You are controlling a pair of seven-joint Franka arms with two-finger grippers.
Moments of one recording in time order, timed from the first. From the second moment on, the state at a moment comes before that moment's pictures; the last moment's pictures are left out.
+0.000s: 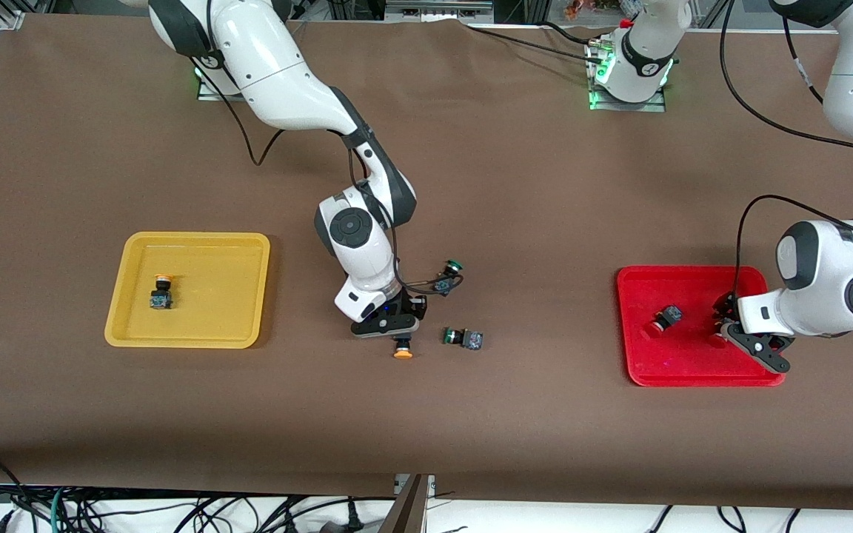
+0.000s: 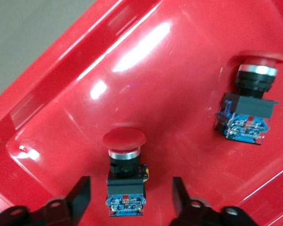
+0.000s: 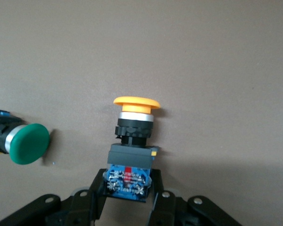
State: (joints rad) left arm 0.42 0.73 -0.29 -1.60 0.30 2.21 0.69; right arm 0.75 0.99 -0.18 -1.30 0.22 2.60 0.41
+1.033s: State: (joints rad) left arm 0.41 0.45 -0.47 -1.57 0.30 1.83 0.38; right arm 0.47 0.66 -0.30 -1.49 0.22 1.98 -0.14
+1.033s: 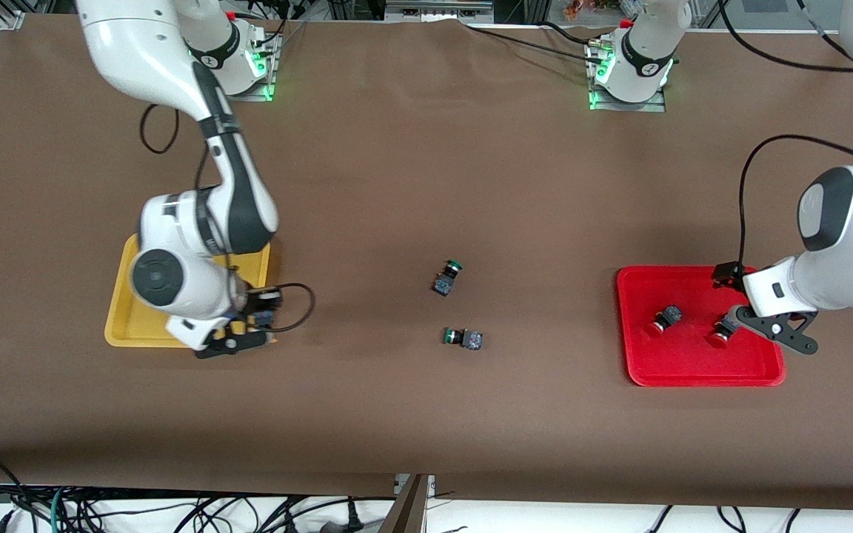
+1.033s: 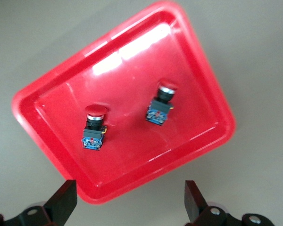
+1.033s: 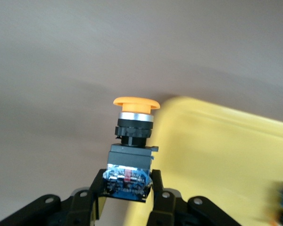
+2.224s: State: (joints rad) left arm -0.02 0.11 0.00 -1.53 0.00 1.57 0.04; right arm 0.46 0.45 -0.41 -2.13 0.22 2.49 -0.33
